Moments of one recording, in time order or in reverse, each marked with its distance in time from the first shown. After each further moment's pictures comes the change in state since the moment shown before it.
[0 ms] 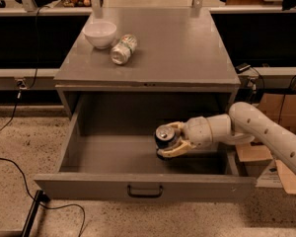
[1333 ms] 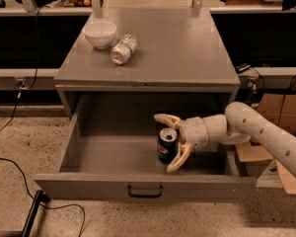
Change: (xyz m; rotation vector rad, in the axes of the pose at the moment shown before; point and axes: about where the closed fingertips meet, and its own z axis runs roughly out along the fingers) arm -0.002 0.001 0.009 -0.017 -0.007 -0.001
